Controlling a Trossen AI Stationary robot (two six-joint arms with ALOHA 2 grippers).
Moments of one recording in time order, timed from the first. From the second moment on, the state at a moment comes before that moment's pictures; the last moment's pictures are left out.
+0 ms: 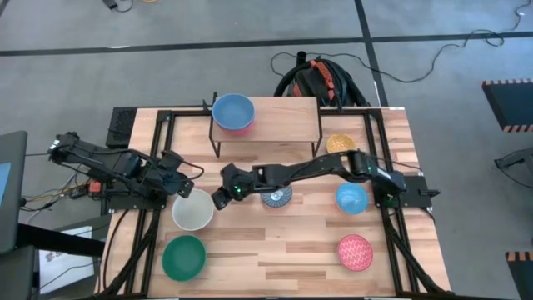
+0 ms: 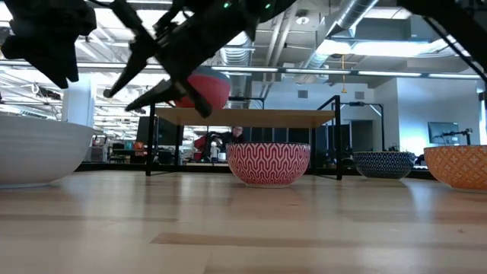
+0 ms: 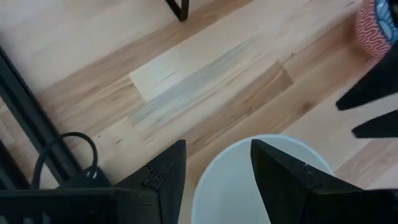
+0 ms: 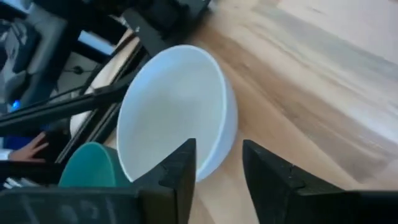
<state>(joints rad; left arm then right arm) -0.32 0.81 0.83 -1.21 -0.42 -1.24 0.07 2.33 1.95 -0.25 0.05 0.91</state>
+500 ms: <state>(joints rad) -0.41 0.80 0.83 -1.30 -0.43 -1.31 0.07 2.52 2.15 -0.31 0.07 0.93</state>
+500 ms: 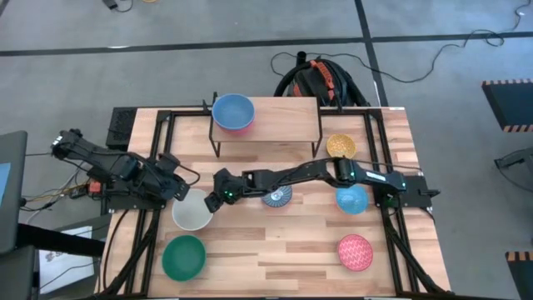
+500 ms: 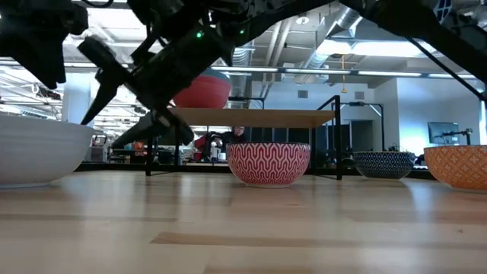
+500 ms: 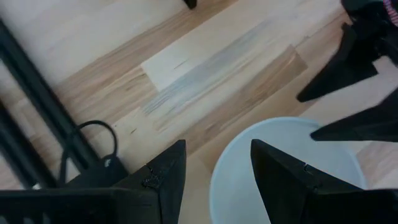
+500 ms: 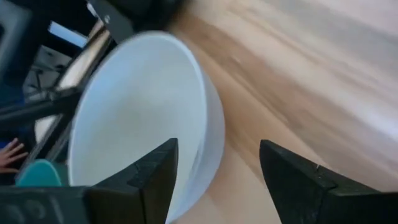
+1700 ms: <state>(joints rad) -0.57 0.83 0.83 -1.31 -0.45 -1.48 0.11 2.50 2.17 -0.57 0.13 0.94</state>
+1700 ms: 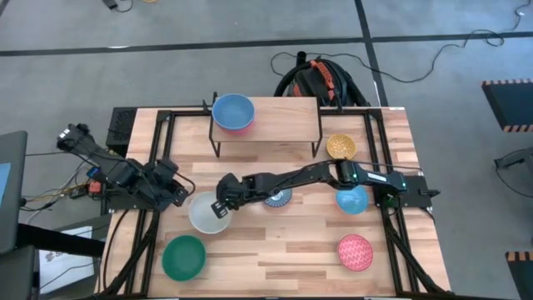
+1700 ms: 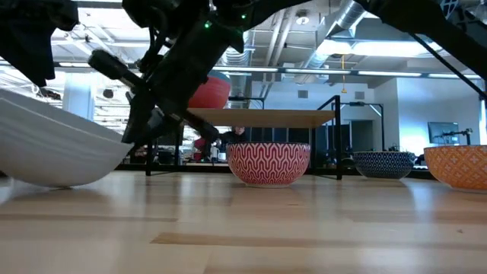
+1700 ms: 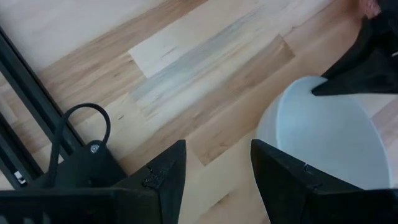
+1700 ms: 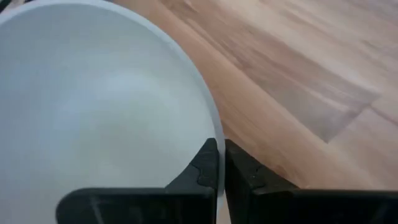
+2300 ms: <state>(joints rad) -0.59 1.03 0.83 -1.08 -0.48 -1.35 0.15 2.40 2.16 -0.74 0.27 0.97</state>
